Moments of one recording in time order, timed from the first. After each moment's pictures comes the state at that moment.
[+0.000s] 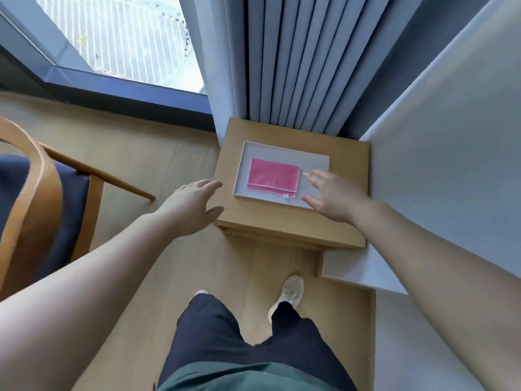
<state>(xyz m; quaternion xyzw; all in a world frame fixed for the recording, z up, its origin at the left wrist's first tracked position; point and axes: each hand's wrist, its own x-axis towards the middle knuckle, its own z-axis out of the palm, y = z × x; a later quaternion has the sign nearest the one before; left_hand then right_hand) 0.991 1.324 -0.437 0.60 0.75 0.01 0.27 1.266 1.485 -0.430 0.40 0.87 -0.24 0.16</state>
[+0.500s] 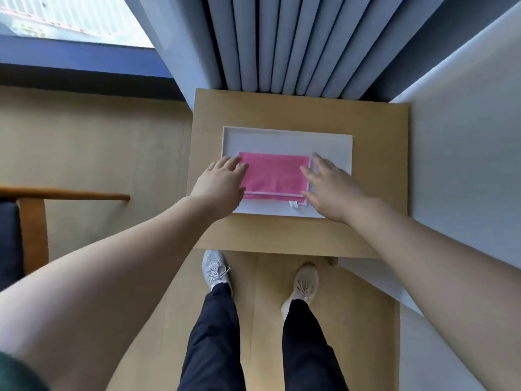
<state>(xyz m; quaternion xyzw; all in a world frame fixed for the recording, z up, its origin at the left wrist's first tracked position) 0.986 1.503 -0.633 0.68 0.69 -0.06 0.24 1.221 1.584 -0.614 0.41 0.86 -0.21 0.23</state>
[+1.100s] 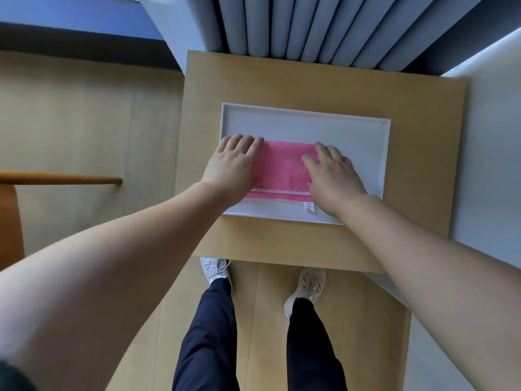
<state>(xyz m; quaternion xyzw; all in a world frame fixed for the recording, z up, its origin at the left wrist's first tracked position) 0.987 1.538 -0.718 0.71 0.68 -0.06 0.19 1.188 1.599 -0.699 0.43 0.86 -0.18 0.21</state>
